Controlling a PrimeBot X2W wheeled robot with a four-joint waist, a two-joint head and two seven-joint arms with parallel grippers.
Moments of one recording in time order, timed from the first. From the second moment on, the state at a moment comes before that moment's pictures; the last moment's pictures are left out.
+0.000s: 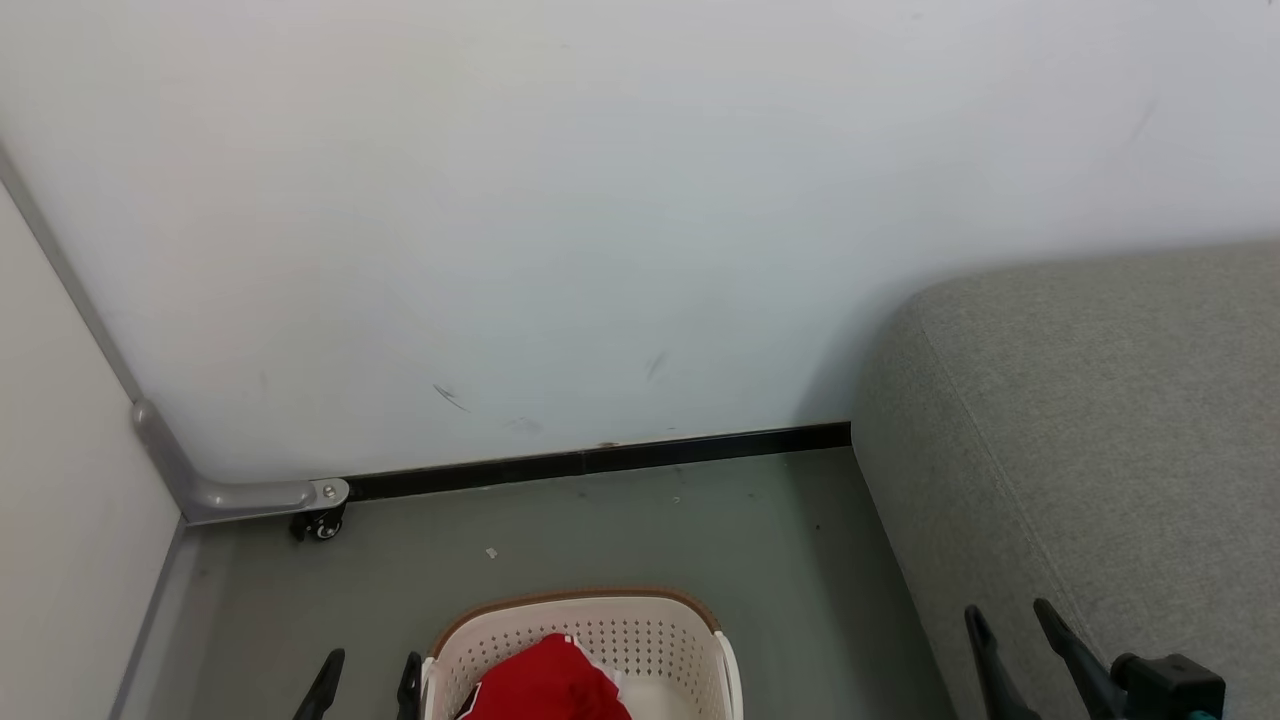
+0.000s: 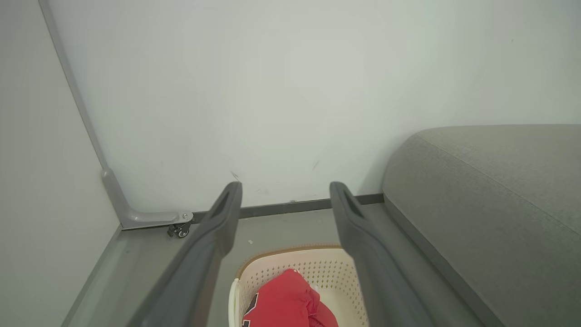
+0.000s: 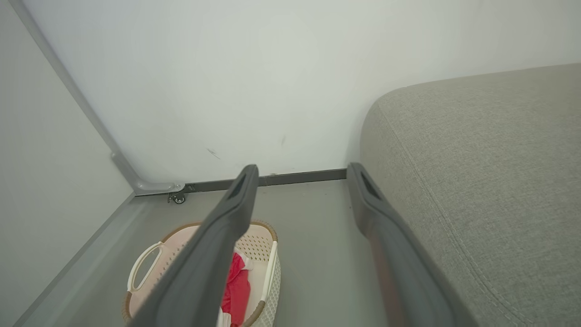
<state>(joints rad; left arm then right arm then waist) 0.18 0.04 -0.10 0.12 -0.24 -0.01 -0.25 0.14 -0.03 -0.01 0.16 0.13 0.13 -0.25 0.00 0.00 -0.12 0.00</state>
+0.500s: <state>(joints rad) 0.17 0.04 -0.10 0.13 -0.24 0.01 -0.25 0.14 -0.03 0.00 0.18 0.13 0.13 -0.25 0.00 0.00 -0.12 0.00</state>
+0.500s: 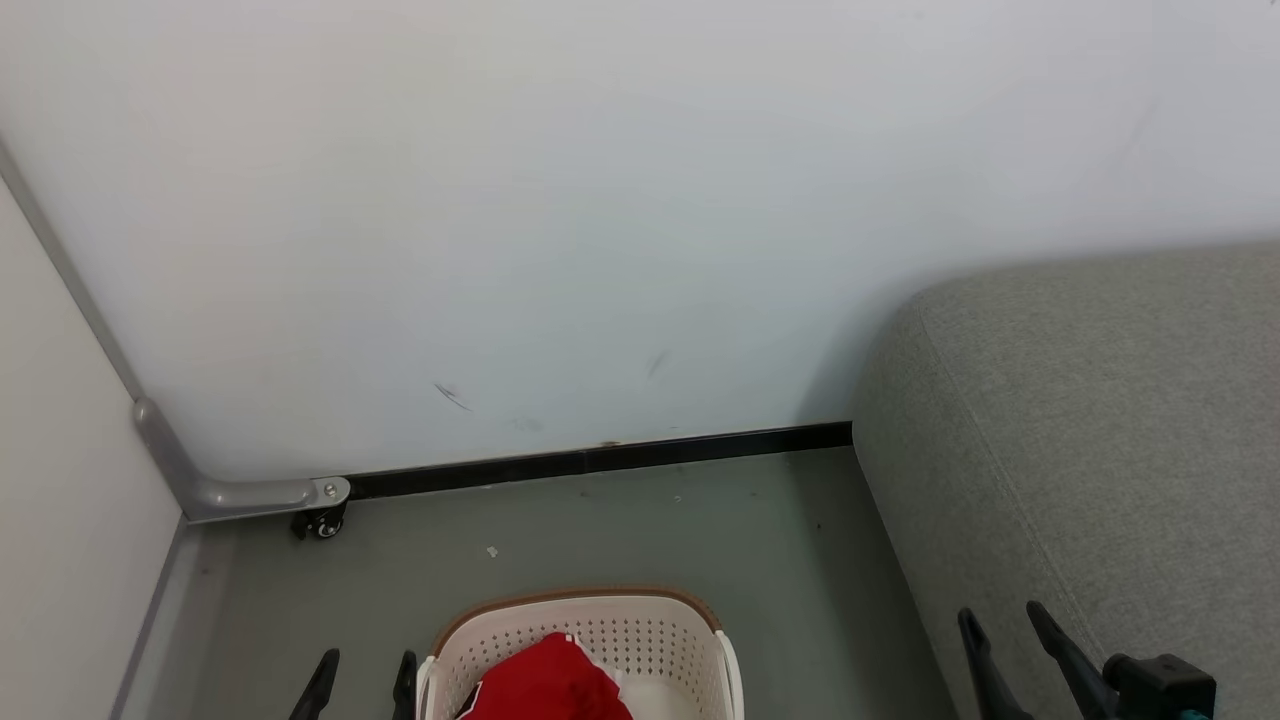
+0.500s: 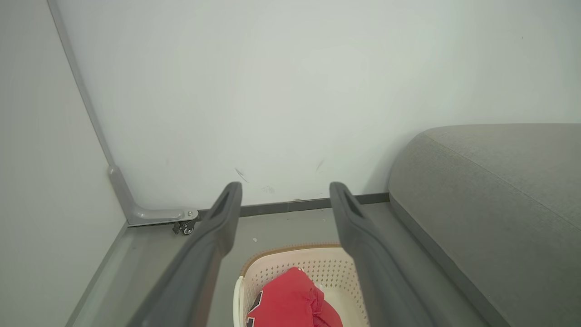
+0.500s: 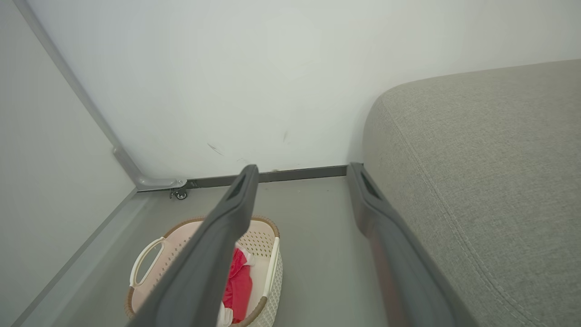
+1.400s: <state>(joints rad) 0.17 0.04 -0.10 0.13 -0.26 0.00 -0.25 0.13 -0.03 0.00 0.18 0.13 0.13 -0.25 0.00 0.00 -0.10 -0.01</state>
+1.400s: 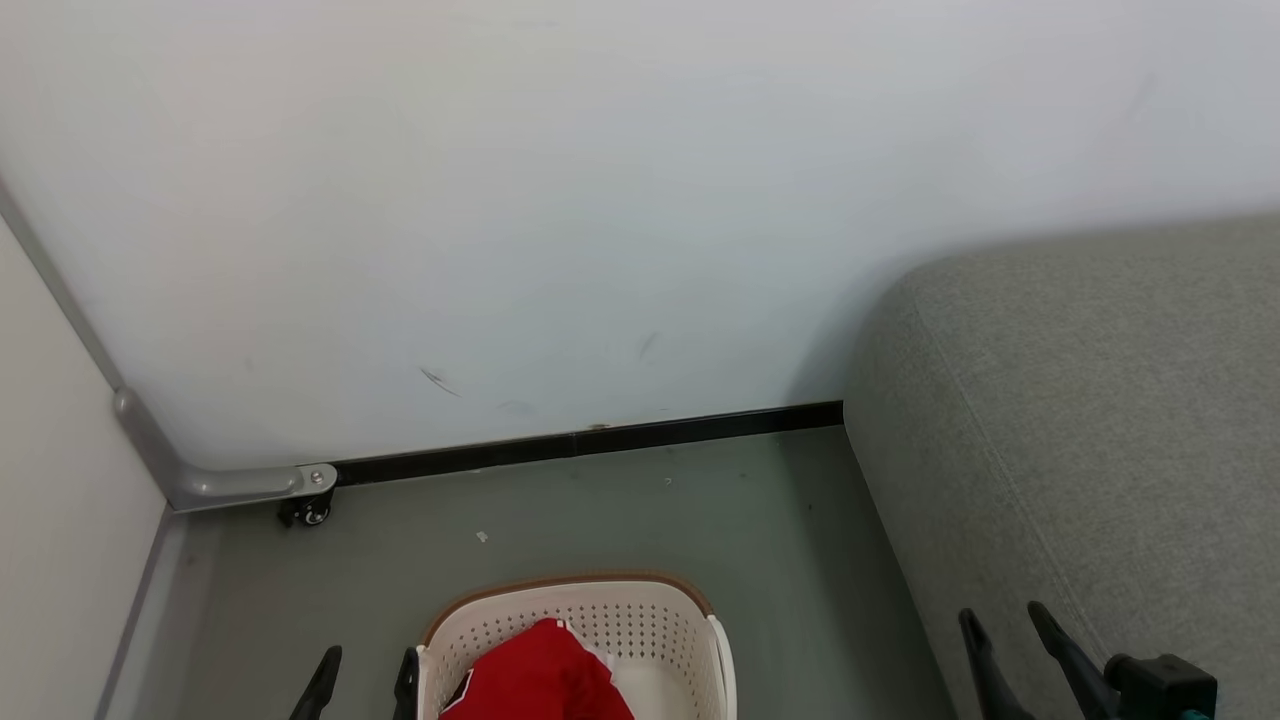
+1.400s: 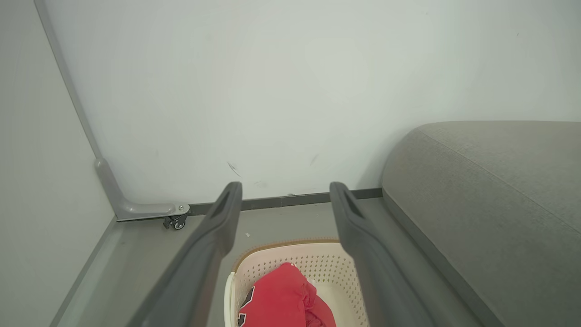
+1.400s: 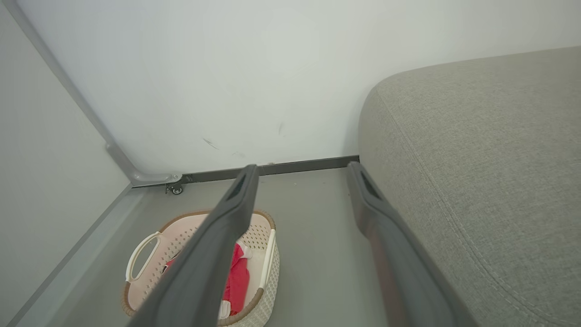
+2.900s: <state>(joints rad) 0.02 0.10 -0.07 0.27 -0.24 -0.11 -0.25 0.28 -0.03 0.01 -0.06 0.10 0.13 -0.25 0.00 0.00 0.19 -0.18</state>
